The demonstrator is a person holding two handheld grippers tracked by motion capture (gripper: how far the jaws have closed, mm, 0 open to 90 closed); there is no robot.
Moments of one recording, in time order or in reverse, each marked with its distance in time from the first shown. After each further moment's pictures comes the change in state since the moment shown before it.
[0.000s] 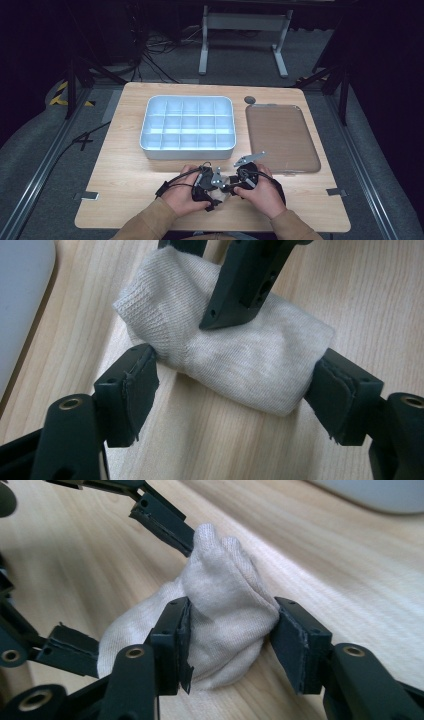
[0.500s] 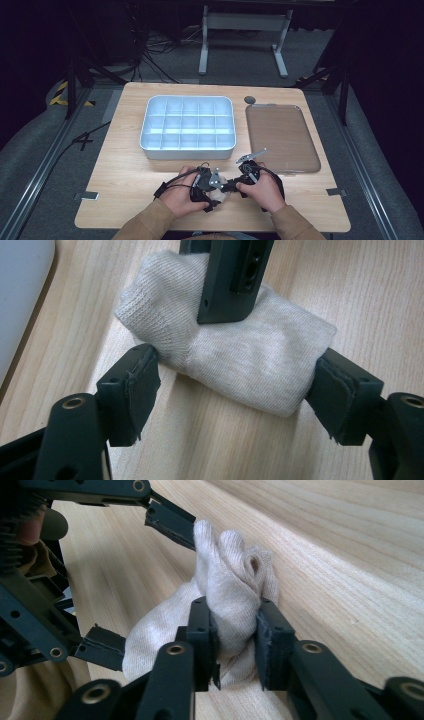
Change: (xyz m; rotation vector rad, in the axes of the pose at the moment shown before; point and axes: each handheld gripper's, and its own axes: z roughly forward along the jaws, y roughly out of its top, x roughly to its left) left arm 0.001 -0.004 -0.002 -0.005 -0.013 -0.016; right arm -0.014 -0.002 0.004 0.009 0.174 0.115
